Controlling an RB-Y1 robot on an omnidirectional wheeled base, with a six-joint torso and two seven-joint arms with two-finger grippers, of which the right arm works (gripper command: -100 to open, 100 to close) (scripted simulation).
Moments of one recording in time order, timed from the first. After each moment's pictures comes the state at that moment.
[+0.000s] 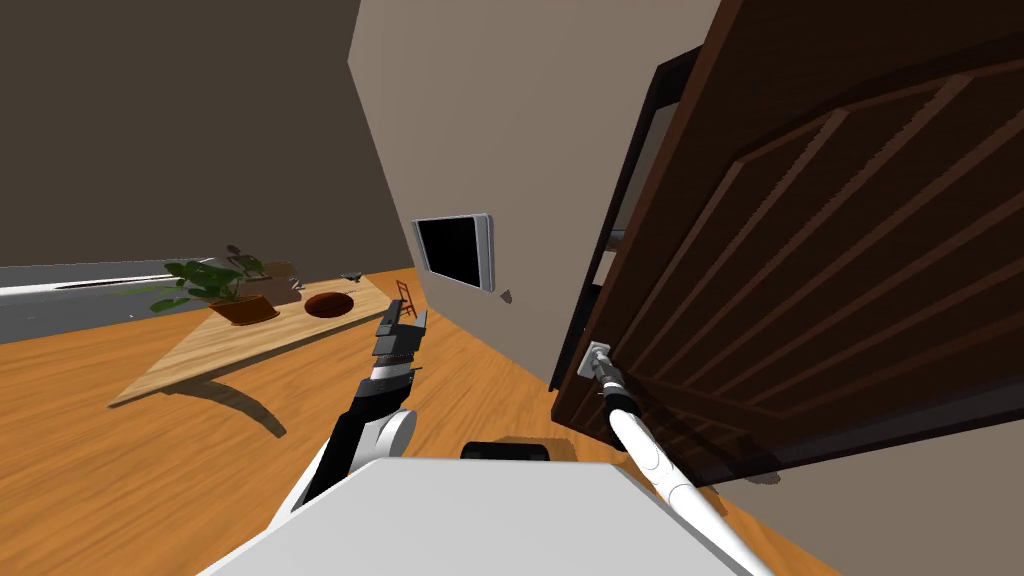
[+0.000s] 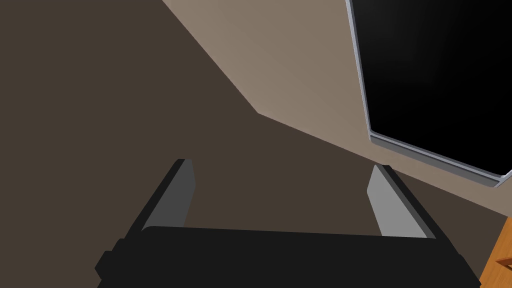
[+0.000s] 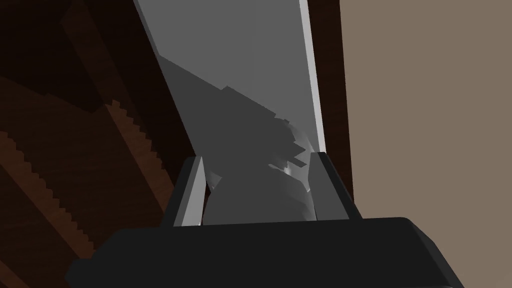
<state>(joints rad) 0.17 -0.51 0.14 -1.34 1.89 0.43 -1.15</state>
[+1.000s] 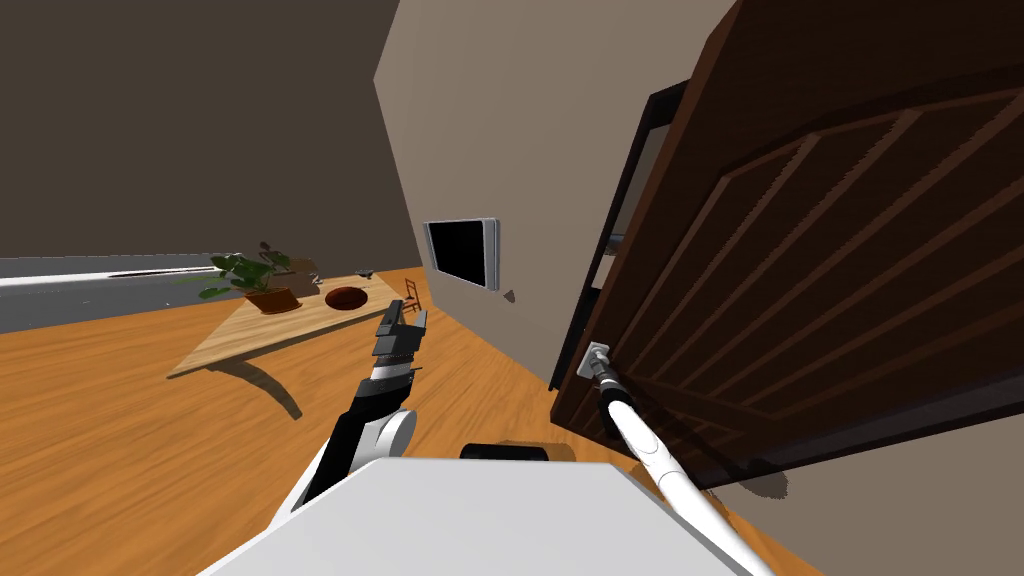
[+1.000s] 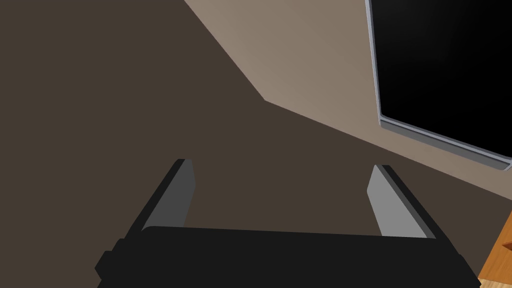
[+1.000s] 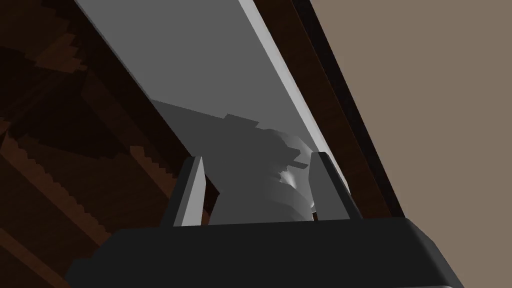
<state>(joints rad) 0.13 -0.49 0.11 -1.31 1.63 0.34 -1.19</state>
